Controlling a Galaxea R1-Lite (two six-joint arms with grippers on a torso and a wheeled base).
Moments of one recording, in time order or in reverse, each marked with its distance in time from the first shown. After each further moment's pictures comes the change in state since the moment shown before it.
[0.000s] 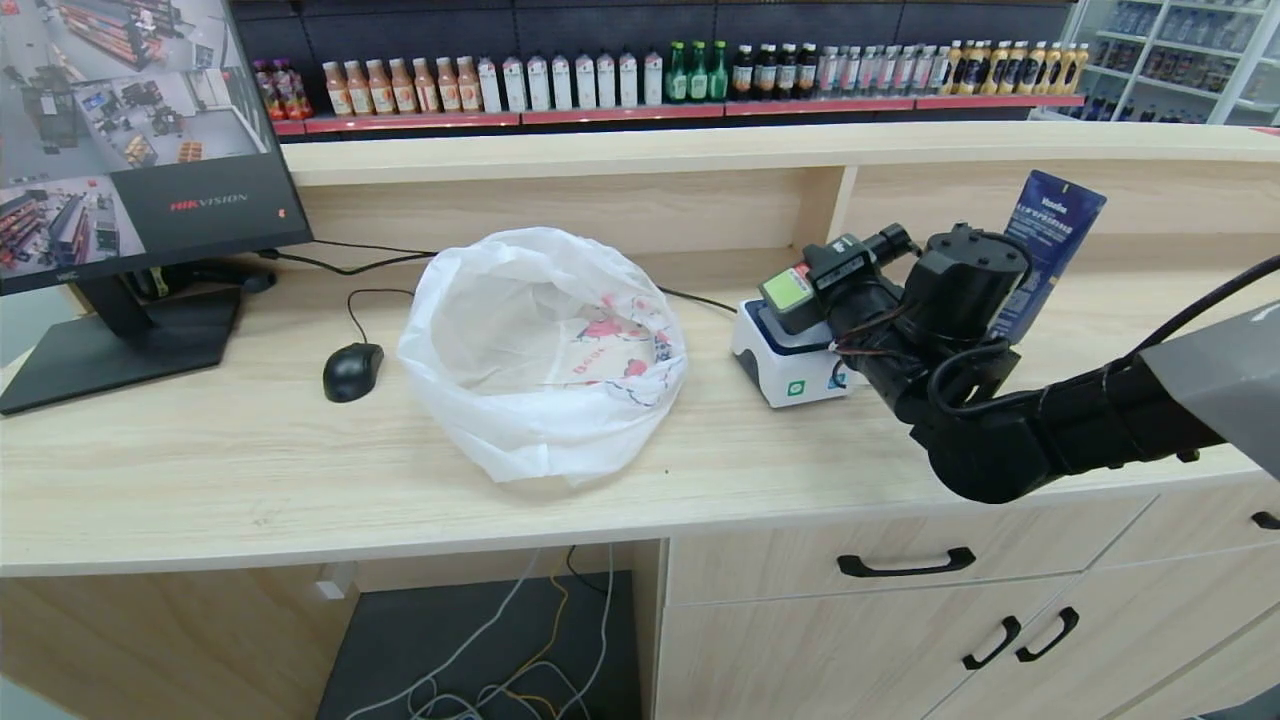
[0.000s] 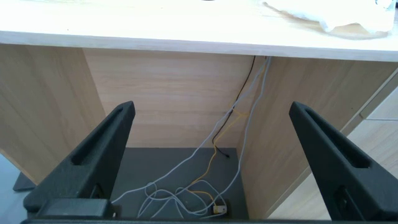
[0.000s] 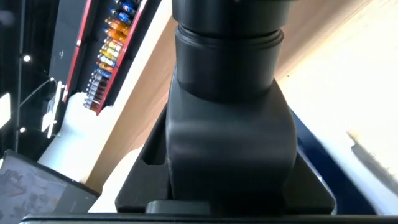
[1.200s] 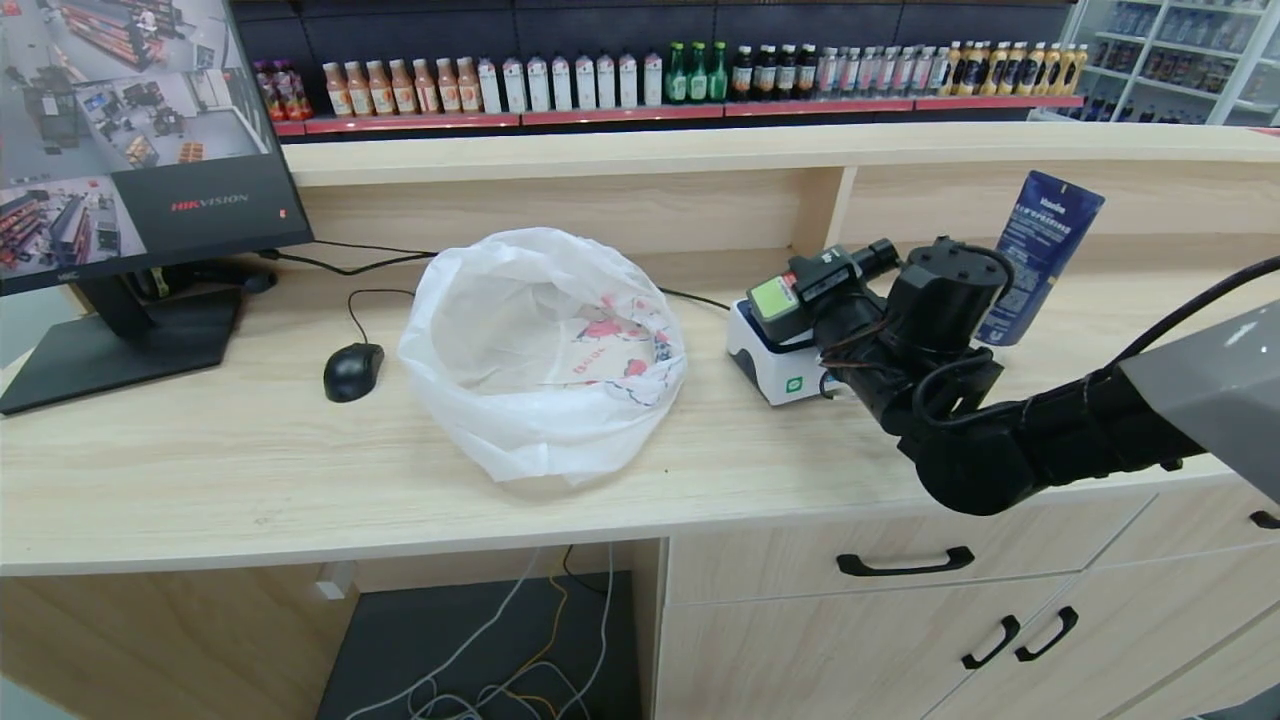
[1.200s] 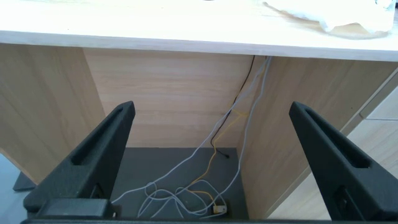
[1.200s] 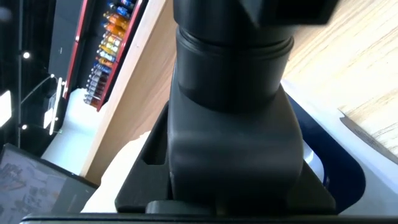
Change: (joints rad) left arm 0.000 0.000 0.000 0.000 0.000 0.000; right arm 0.024 0.018 0.013 -0.003 0.000 0.016
